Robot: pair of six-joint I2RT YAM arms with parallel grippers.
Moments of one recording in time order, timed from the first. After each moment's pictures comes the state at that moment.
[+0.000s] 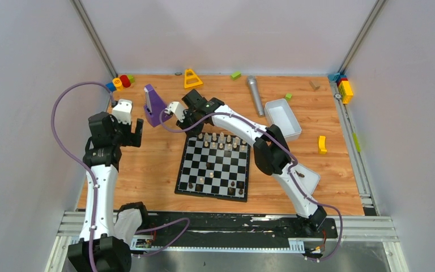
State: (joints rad) left arm 0.20 0.88 0.85 -0.51 0.14 0.34; right arm 0.83 2.42 2.25 -0.78 -0.29 -0.39
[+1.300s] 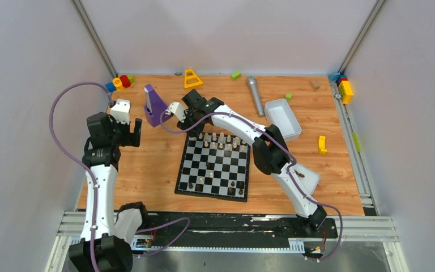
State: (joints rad) left arm 0.23 0.89 0.85 -0.50 0.15 0.33; right arm 0.83 2.45 2.28 -0.80 -0.24 -0.45
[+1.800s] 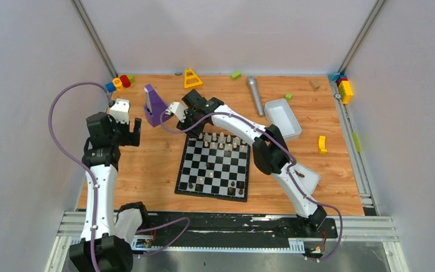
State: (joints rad) left arm 0.23 0.89 0.85 -0.50 0.15 0.33; right arm 0.83 2.45 2.28 -0.80 -0.23 -0.44
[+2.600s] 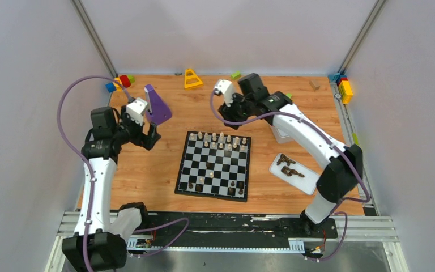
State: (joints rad) left arm 0.20 0.95 0.96 -0.63 0.59 0.41; right arm 0.67 1.73 1.69 -0.72 -0.27 -0.36
